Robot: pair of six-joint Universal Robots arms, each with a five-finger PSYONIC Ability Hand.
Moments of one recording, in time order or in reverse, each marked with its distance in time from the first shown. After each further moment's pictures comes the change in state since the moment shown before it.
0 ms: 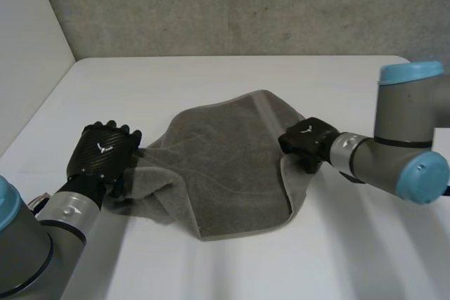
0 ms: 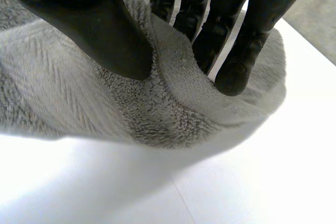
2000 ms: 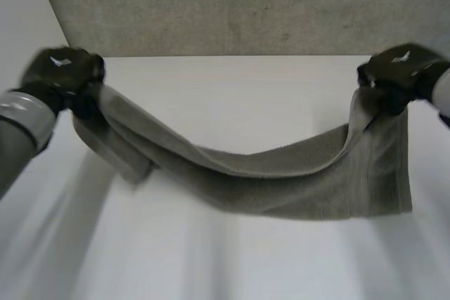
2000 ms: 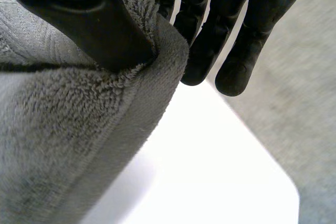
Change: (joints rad) left arm 0.113 0.009 0.533 -0.517 0.066 -0.132; right arm -0.207 -0.399 -0.004 0.211 0.030 -0.035; left_hand 0.923 0.970 1.031 0.983 0.978; right_hand 0.005 0.011 0.000 0.000 0.000
